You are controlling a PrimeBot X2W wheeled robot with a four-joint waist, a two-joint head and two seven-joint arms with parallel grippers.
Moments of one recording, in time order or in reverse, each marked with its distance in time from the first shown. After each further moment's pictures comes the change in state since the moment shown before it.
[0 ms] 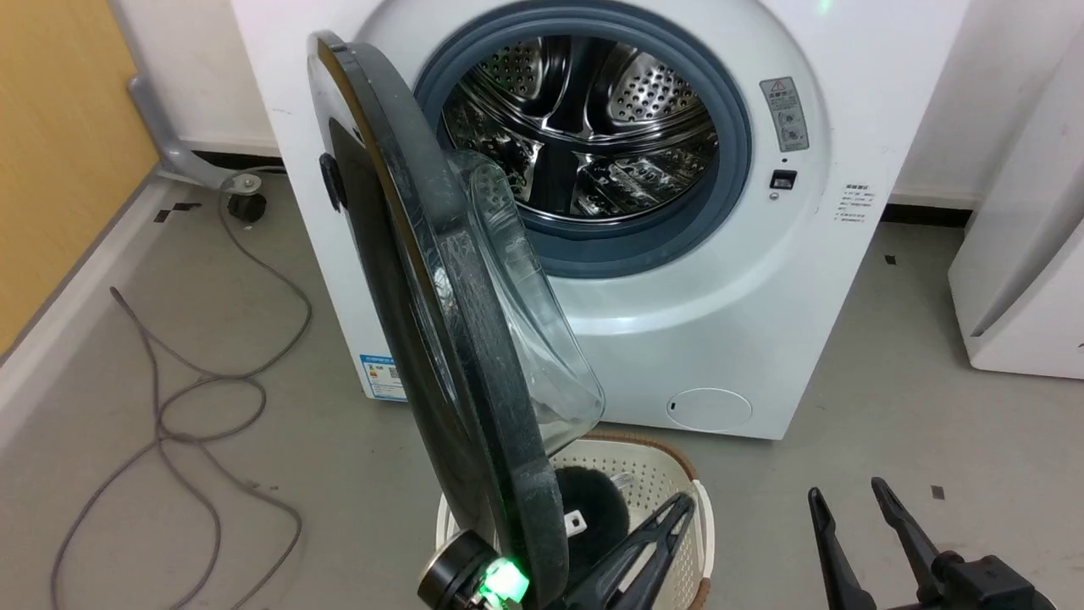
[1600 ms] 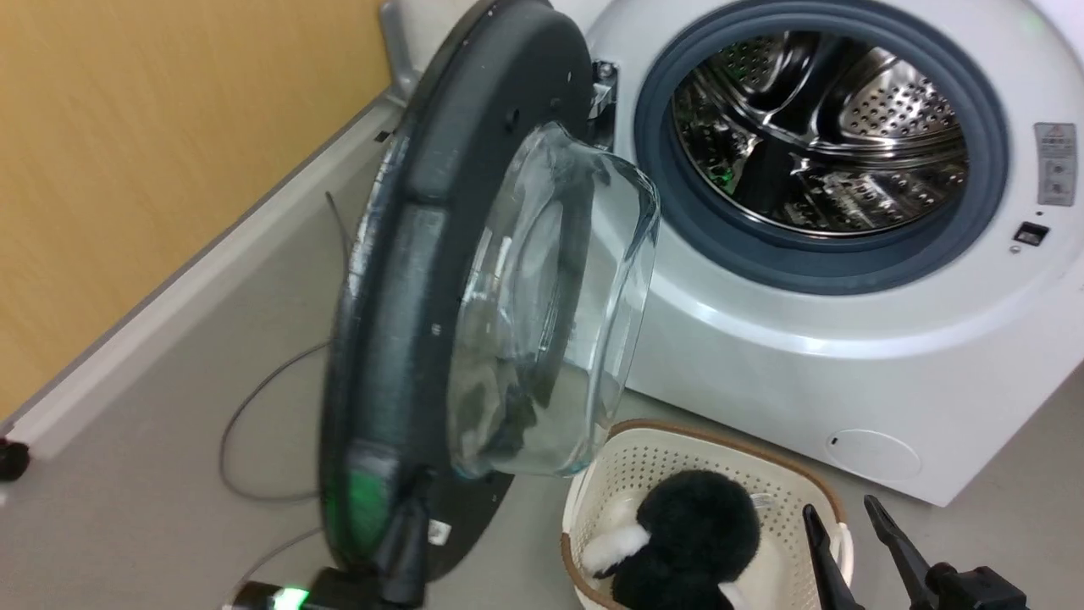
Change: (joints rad) left arm 0.110 0.016 0.379 0.113 -0.062 0.129 -0.001; right arm 0.009 0.001 0.010 0.040 0.030 0.000 0.000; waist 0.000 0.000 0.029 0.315
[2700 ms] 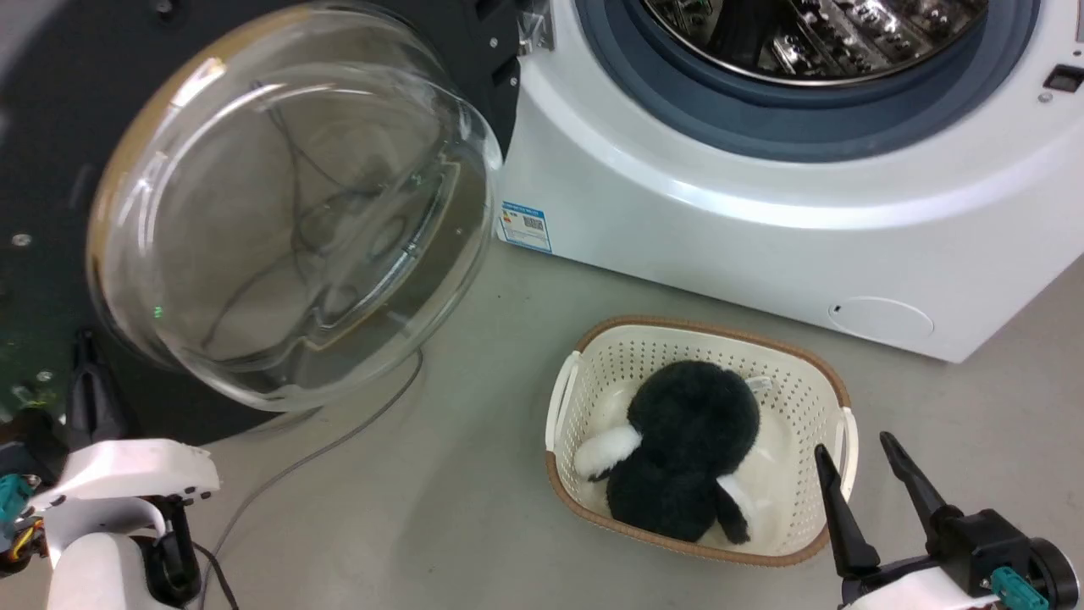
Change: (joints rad) left arm -0.400 0.006 0.612 0.313 -0.075 -0.043 -0.006; right arm -0.104 0.001 -0.038 0.000 -0.111 0.000 0.000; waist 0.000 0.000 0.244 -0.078
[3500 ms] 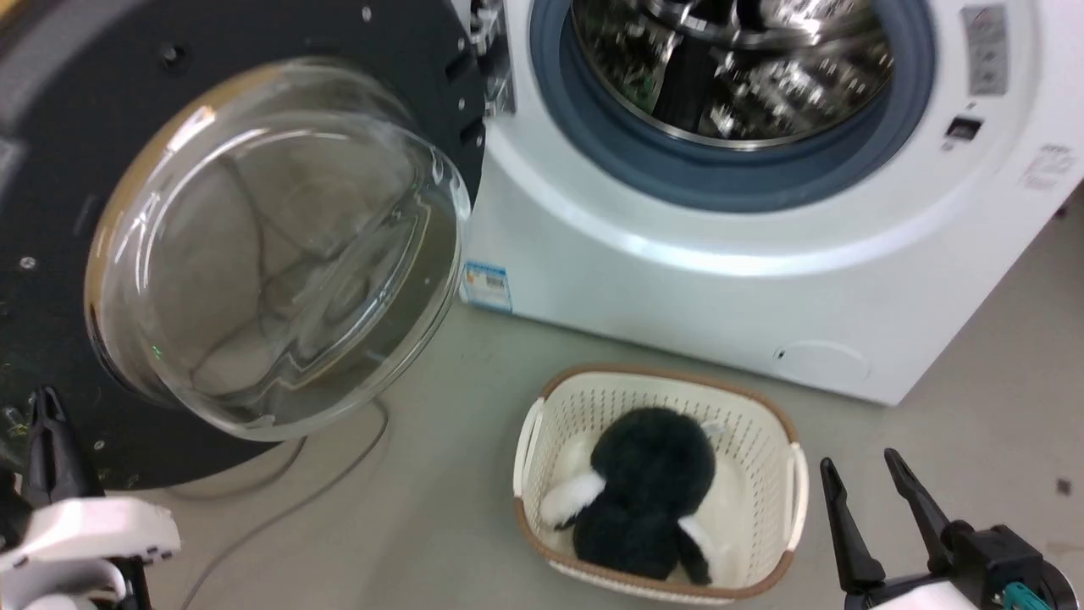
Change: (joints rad) left arm 0.087 0.009 0.102 -0.031 0.079 -0.087 0.000; right arm 0.025 0.000 -0.002 0.003 0.062 0.000 0.000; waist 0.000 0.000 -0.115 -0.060
